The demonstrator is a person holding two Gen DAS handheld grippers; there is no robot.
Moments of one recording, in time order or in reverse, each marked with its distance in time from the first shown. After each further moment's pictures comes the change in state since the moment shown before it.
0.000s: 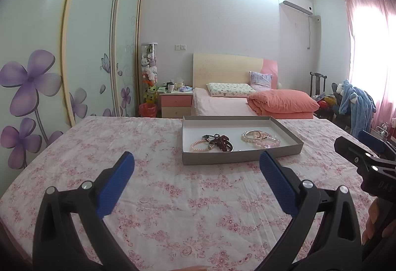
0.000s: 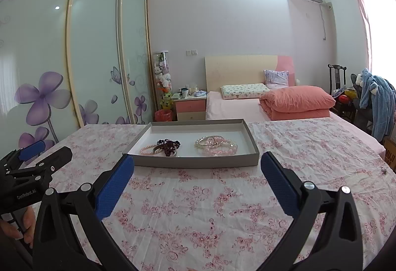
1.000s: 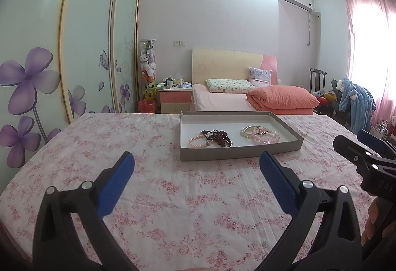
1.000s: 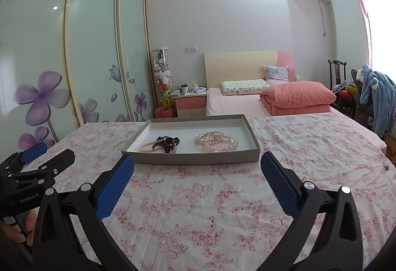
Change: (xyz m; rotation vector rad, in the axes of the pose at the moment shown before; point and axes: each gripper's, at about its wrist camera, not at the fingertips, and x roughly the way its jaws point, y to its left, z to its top) left arm 0.006 -0.007 -0.006 0.004 0.018 0.001; right arm 0.004 0.000 -0.007 0.010 0.017 0.002
